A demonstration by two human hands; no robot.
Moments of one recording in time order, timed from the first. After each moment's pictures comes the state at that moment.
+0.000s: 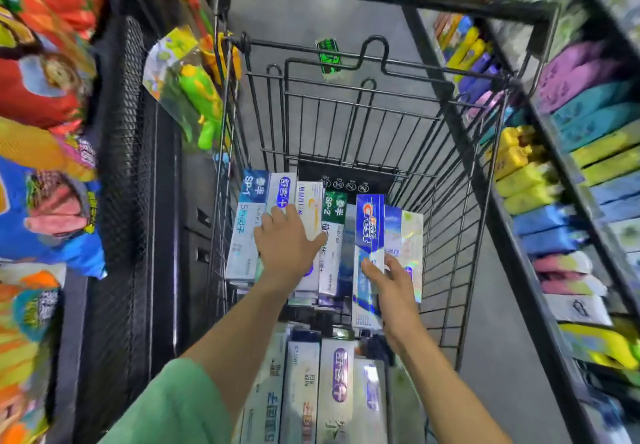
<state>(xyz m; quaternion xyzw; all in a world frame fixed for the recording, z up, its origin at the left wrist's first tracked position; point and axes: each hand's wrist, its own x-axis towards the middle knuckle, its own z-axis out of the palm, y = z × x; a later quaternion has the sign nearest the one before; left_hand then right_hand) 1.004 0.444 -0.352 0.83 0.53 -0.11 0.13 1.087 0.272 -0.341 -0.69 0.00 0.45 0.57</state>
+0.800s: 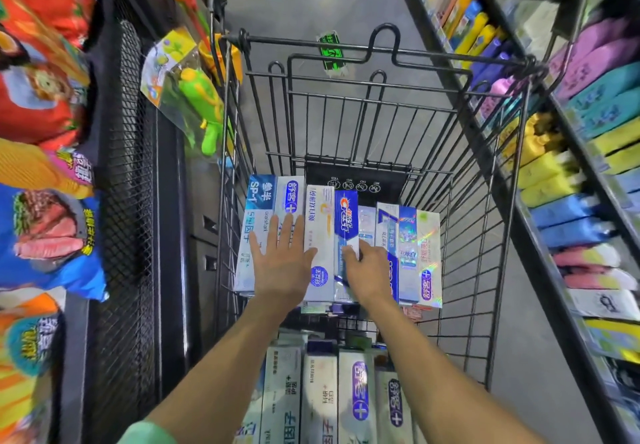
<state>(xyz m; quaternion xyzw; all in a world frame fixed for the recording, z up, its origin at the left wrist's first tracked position) 0.965 0.446 -0.380 0.87 0.44 -0.19 0.11 1.083 0.345 -0.401 -0.86 -0.16 0.38 0.31</state>
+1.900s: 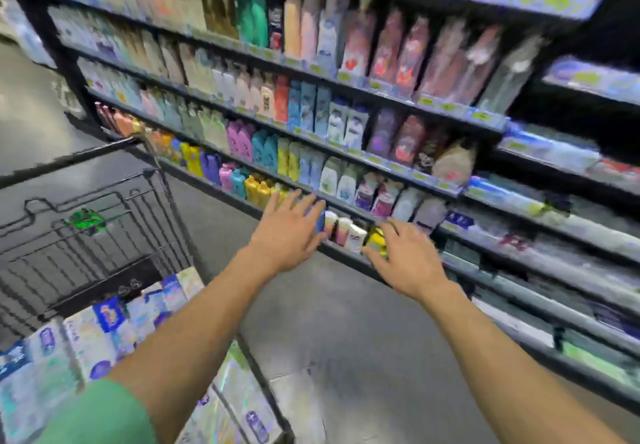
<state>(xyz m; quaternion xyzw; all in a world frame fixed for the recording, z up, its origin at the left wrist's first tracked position) 1.143 0.081 -0.087 0.98 -0.18 0.04 -0.03 1.126 -0.160 -0.093 -0.99 -0.11 0.01 0.03</state>
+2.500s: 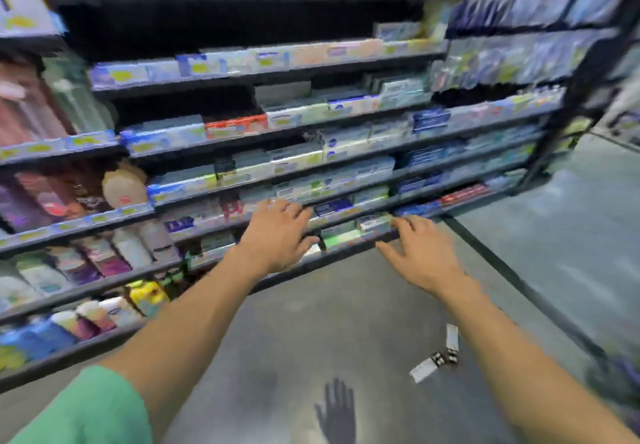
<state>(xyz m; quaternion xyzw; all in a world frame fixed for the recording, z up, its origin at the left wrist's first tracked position) 0.976 -0.464 -0.041 0.79 -0.61 0.10 -0.05 0.747 -0.615 -0.048 -0.92 0.38 -0.04 0.02</state>
